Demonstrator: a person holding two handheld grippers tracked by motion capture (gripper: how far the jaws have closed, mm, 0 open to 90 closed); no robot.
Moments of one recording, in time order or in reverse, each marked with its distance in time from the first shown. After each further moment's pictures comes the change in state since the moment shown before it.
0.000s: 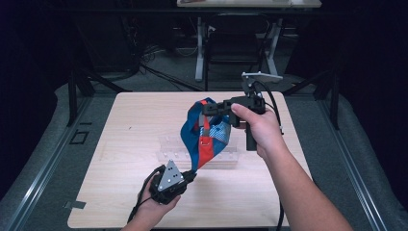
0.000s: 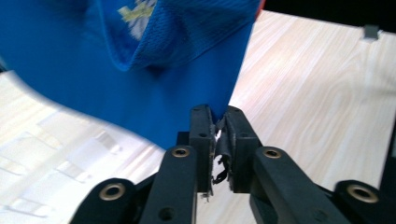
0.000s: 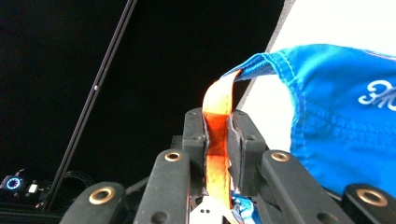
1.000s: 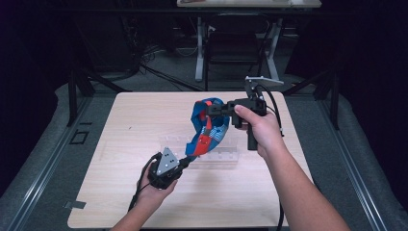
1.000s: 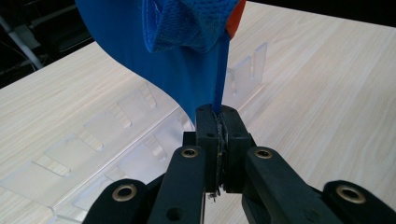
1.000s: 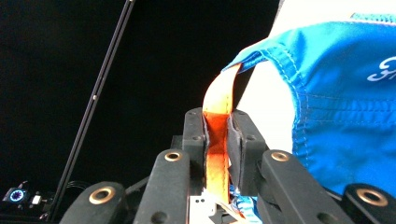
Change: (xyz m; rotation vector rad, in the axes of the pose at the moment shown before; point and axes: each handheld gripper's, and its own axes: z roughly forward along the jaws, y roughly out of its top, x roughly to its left) left arm 0.037 -0.001 0.018 0.000 0.068 -0.044; right arm -0.028 0.002 0.000 -0.020 0.004 0.050
